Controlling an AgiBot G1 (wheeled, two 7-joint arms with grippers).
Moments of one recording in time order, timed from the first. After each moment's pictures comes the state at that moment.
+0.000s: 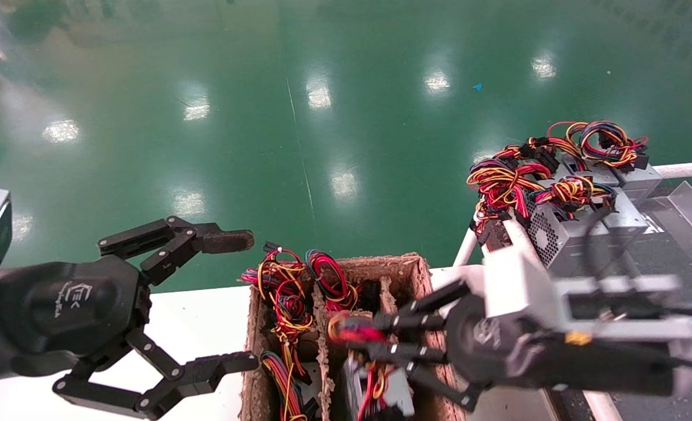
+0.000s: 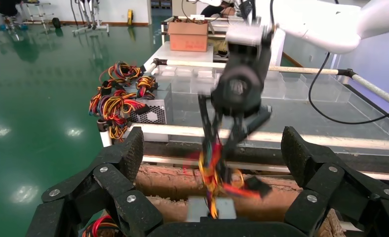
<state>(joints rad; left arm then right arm) -1.10 0.57 0.38 -1.25 0.66 1.45 -0.13 1.22 -0.74 -0.44 1.30 -1.01 -1.41 0.22</state>
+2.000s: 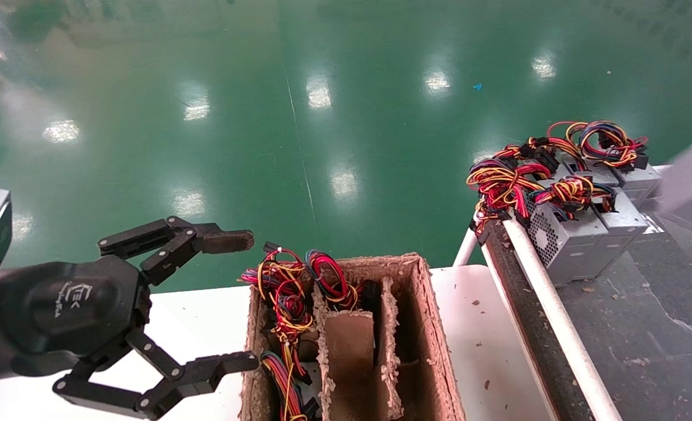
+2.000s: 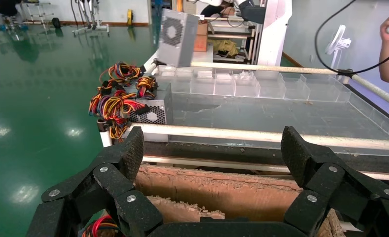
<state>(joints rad) -1.10 0.57 0.38 -1.25 0.66 1.45 -0.13 2.09 -0.31 -0.44 0.96 -1.45 -1.58 0.12</state>
